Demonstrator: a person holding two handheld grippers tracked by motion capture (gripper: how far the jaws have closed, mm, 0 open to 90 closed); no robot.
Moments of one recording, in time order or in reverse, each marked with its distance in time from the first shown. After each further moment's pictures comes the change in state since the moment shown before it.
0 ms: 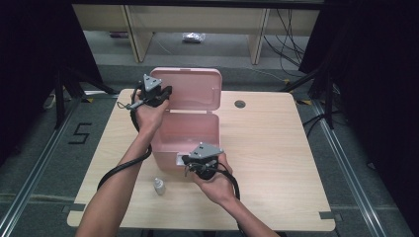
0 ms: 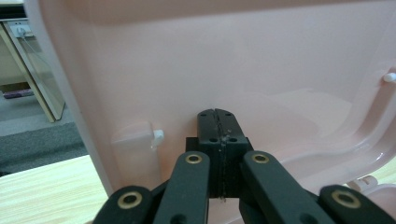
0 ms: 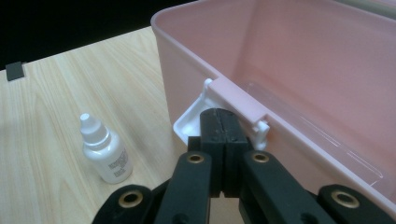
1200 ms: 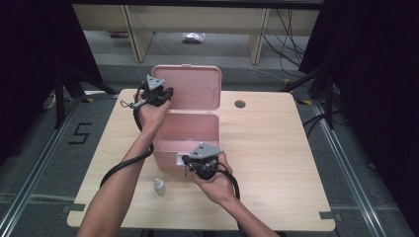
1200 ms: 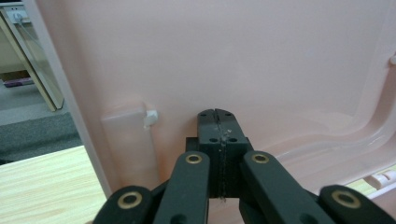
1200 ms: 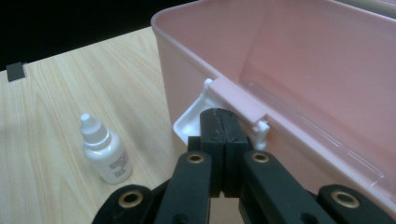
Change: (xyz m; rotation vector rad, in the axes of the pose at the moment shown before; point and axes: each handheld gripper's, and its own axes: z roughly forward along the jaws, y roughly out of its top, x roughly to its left) left arm 0.001 -0.005 0.013 0.055 0.013 0.001; right arm 0.001 0.000 0.000 0.003 0.008 0.015
